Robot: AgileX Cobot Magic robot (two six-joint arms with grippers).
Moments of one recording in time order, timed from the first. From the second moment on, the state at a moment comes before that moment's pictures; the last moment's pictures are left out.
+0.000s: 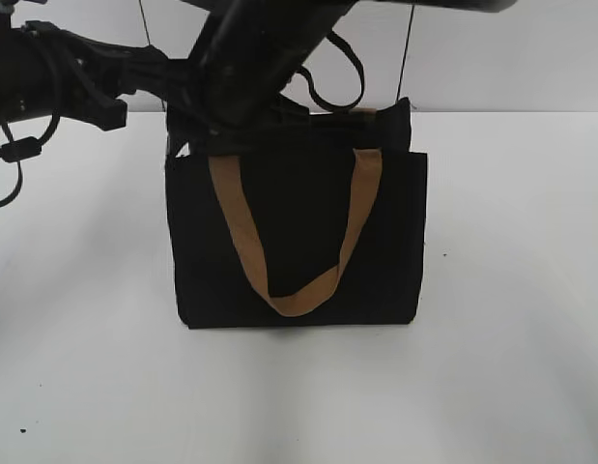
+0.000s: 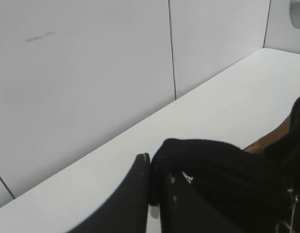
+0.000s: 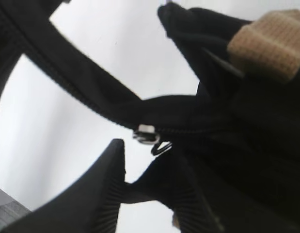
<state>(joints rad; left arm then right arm) -0.19 1.58 -0.83 0.92 -0.65 -0.52 0.72 2.02 -1.72 0.28 0.76 0.38</state>
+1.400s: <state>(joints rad) -0.19 1.58 -0.83 0.92 -0.70 -0.53 0.77 2.03 -1.72 0.09 0.68 0.78</state>
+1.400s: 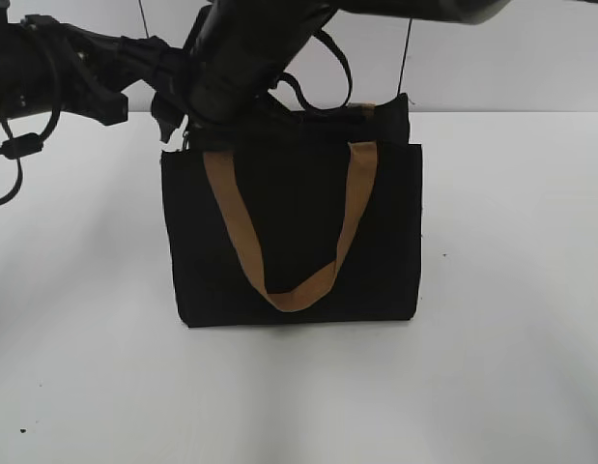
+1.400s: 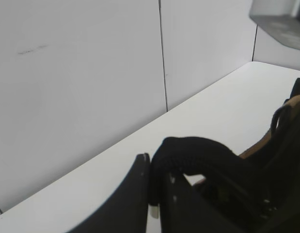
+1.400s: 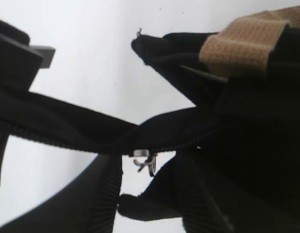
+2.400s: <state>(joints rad) -0.19 1.58 -0.83 0.93 -0.70 -0.54 0.77 2.05 -1.72 -0.08 0.66 0.85</state>
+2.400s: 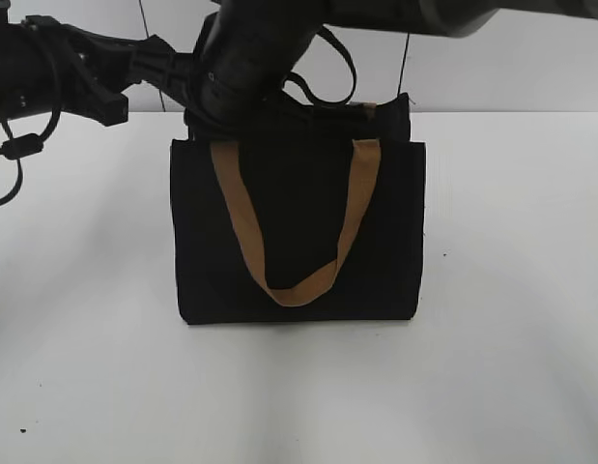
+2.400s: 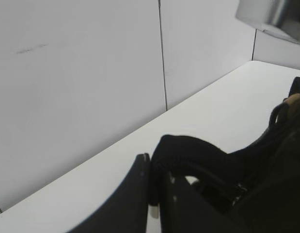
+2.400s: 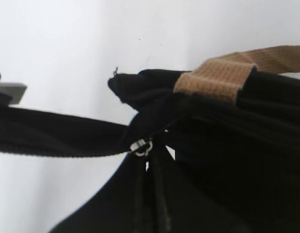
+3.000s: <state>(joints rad) -0.19 1.57 -0.83 0.93 -0.68 -0.54 0.79 1.96 -1.72 0.06 0.72 0.53</state>
